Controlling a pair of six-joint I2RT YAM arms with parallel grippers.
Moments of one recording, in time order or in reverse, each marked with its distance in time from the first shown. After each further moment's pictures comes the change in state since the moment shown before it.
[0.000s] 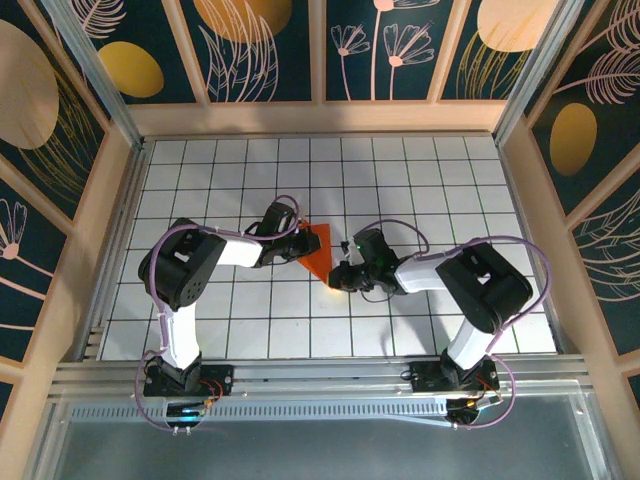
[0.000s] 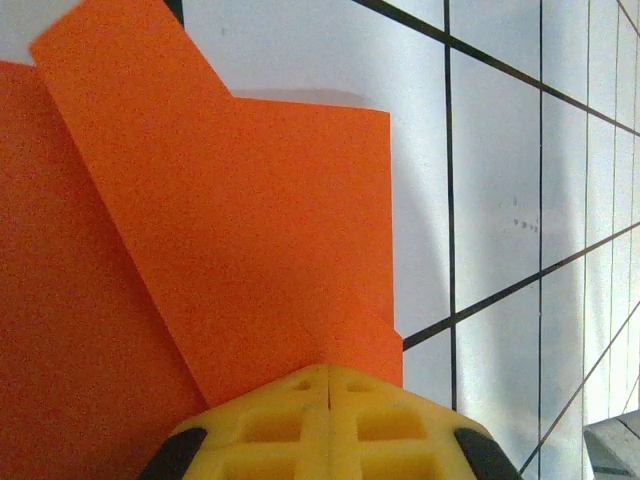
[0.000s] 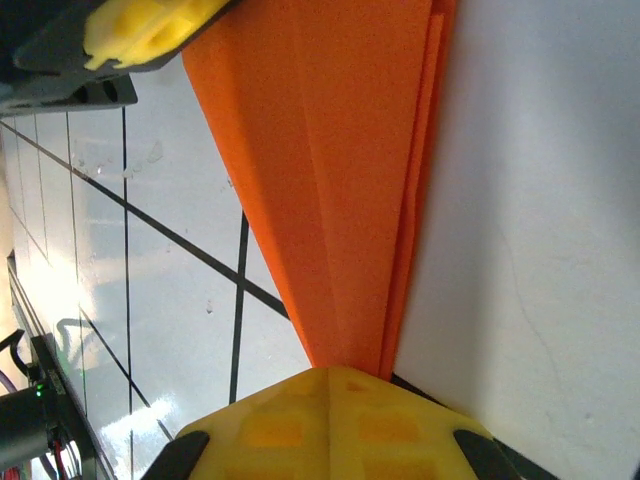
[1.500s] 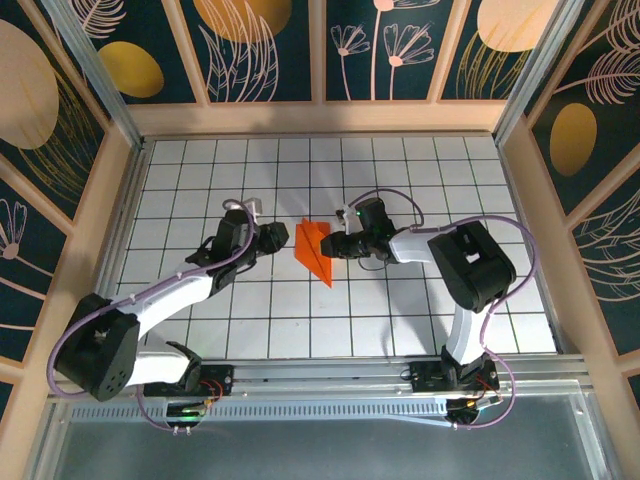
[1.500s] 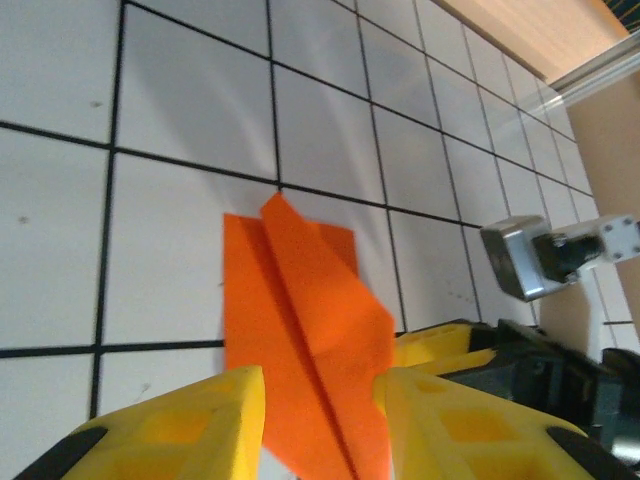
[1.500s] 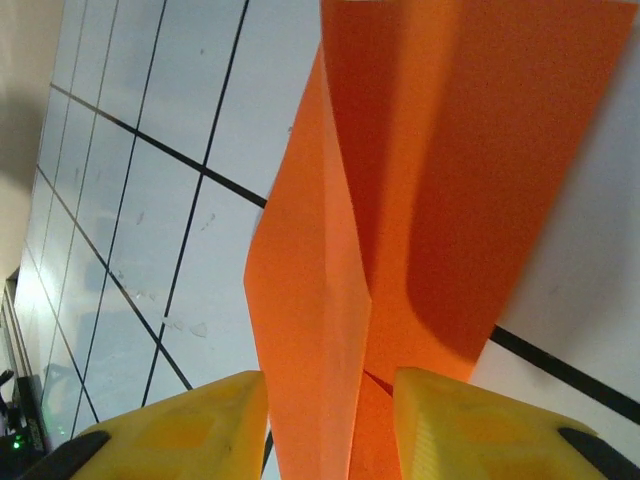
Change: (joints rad) left arm 0.025 -0.659 -0.291 -0.161 -0.333 0.082; right arm -0.129 0.164 0.278 -0.045 -0.082 -0.239
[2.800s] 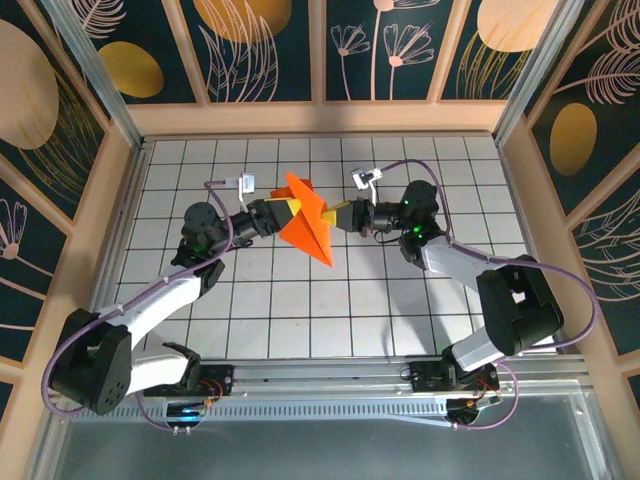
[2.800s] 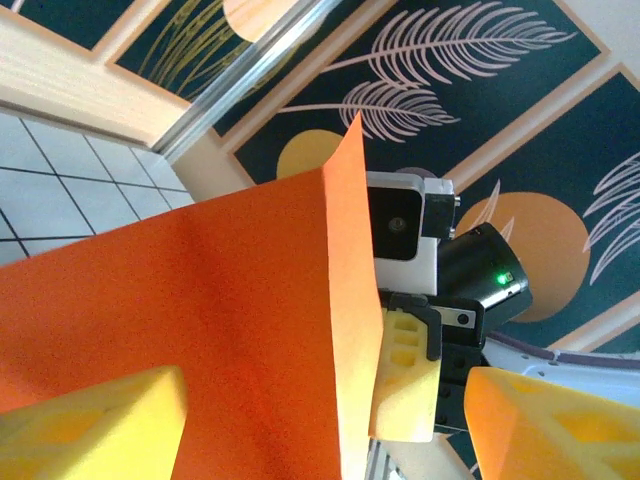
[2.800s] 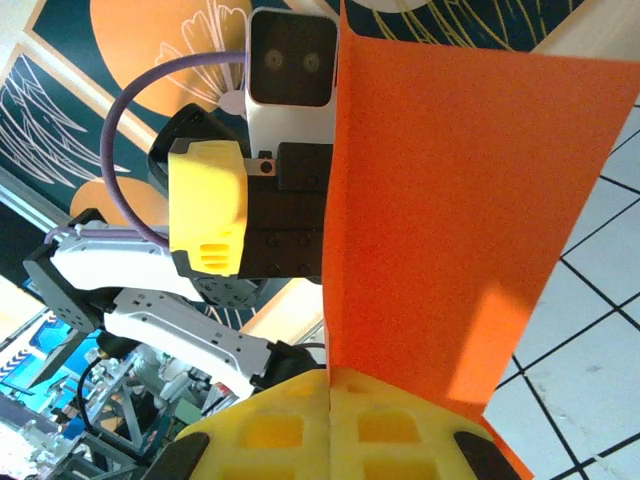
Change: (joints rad) left arm 0.097 -0.055 0.004 0.609 0.607 -0.185; right arm -0.090 -0.344 -0.108 0.723 -0.558 0.426
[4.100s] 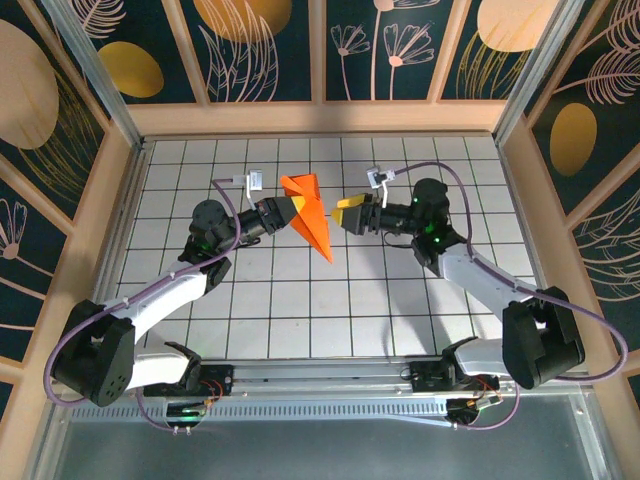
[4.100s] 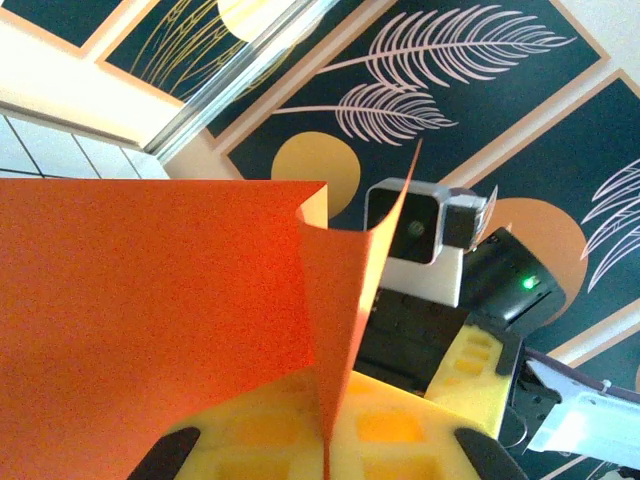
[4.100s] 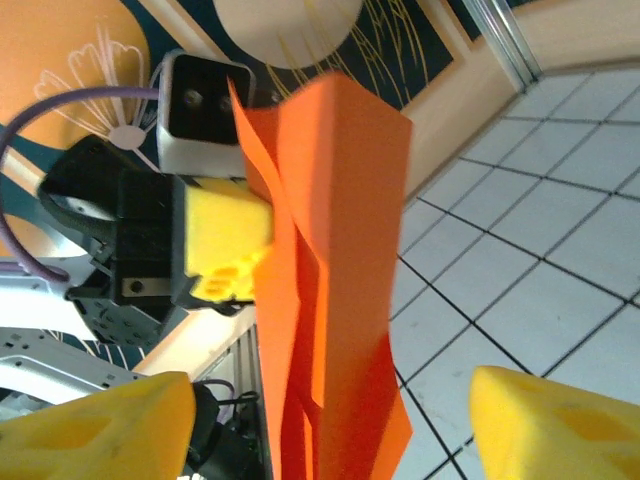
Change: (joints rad) left arm -0.044 0.037 0.031 0.015 -0.051 -0.015; right arm -0.031 -0.196 -0.019 -0.415 0.219 -0.307
